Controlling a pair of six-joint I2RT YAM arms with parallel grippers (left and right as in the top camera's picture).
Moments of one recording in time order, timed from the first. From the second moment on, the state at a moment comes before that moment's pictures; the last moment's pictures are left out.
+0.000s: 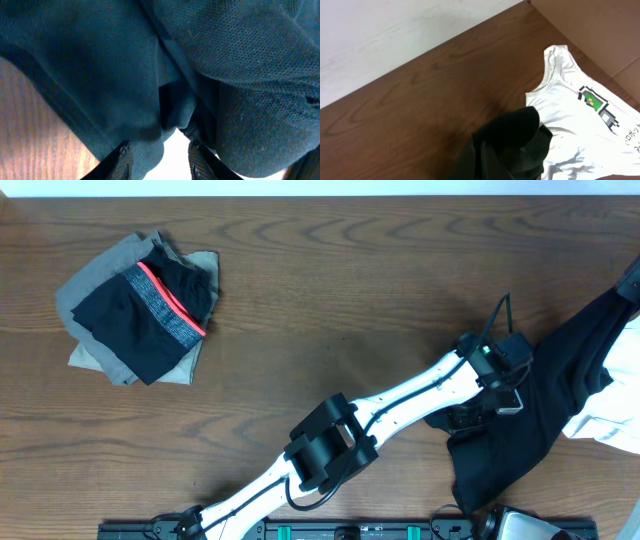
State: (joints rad) left arm -1.08 2.53 2.35 -1.31 0.25 0.31; right arm -0.30 1.39 1.90 -1.21 0.10 0.28
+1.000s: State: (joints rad) left arm -0.60 2.53 2.22 -1.28 0.01 0.26; right arm -0.30 1.39 1.90 -1.28 0.02 0.28
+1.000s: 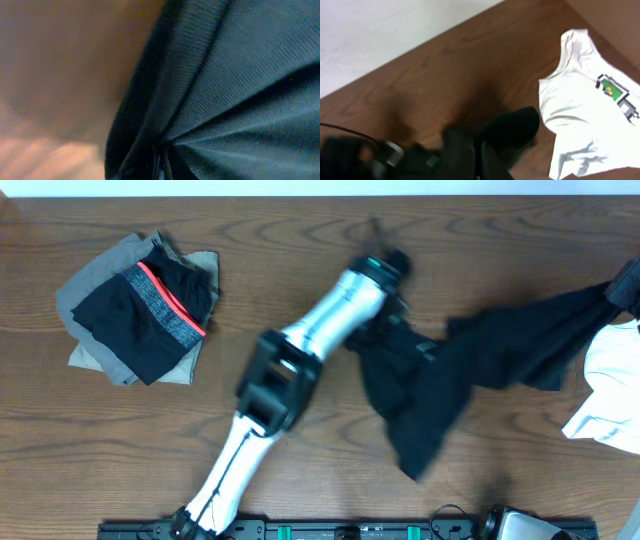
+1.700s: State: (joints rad) left arm -0.33 2.37 2.22 -1.33 0.13 0.19; right arm -0.30 1.46 1.90 -1.32 -0.07 0.23
